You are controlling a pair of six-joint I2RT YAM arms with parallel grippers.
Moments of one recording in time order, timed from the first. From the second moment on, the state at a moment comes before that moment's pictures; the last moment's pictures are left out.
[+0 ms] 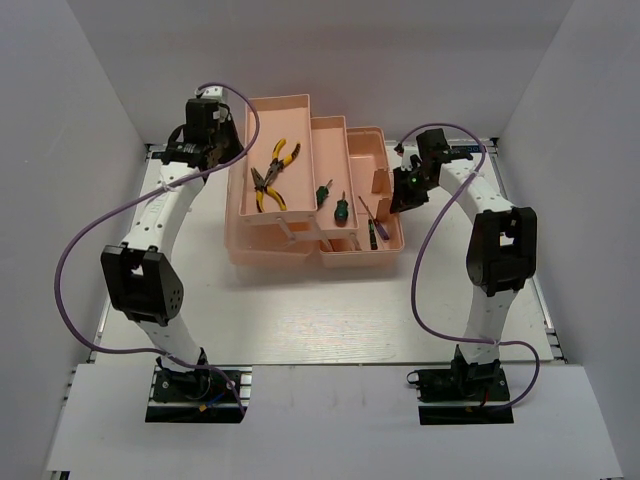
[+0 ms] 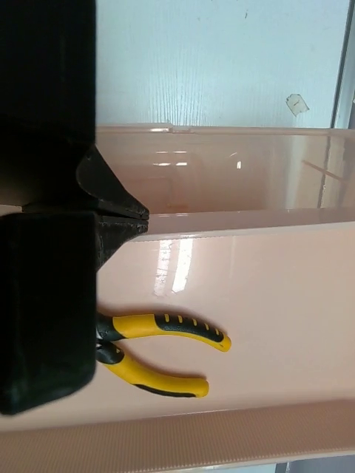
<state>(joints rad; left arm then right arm) -0.17 1.74 1.72 -0.50 0.02 -0.32 0.21 1.98 1.67 -0.81 -0.39 -0.02</state>
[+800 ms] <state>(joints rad) 0.03 1.50 1.36 -0.44 -0.03 -0.55 0.23 1.98 1.67 -0.82 -0.37 -0.01</state>
